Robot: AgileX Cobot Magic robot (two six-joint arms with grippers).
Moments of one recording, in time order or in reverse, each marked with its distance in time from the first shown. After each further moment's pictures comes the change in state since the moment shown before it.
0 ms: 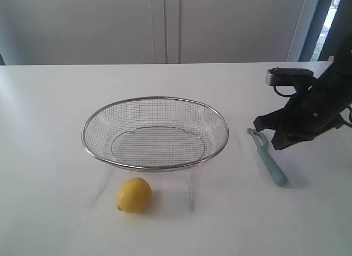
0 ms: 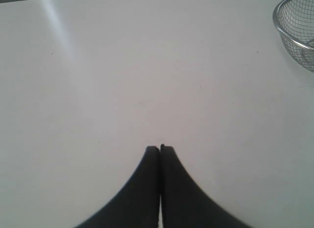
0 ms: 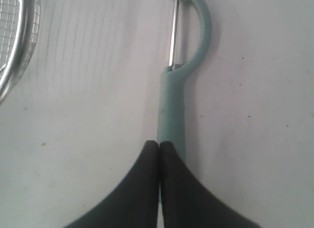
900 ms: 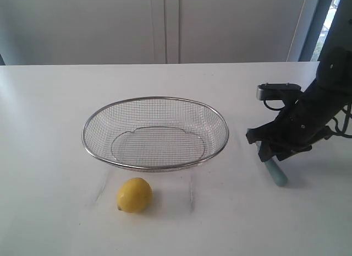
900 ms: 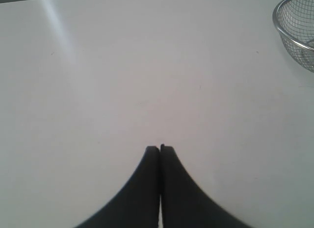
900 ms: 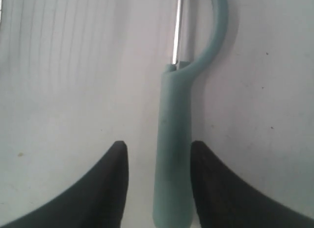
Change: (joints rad) left arm 0.000 0.000 0.000 0.000 0.000 0.000; right arm 0.028 0.101 -0.006 -0.005 -0.038 0.000
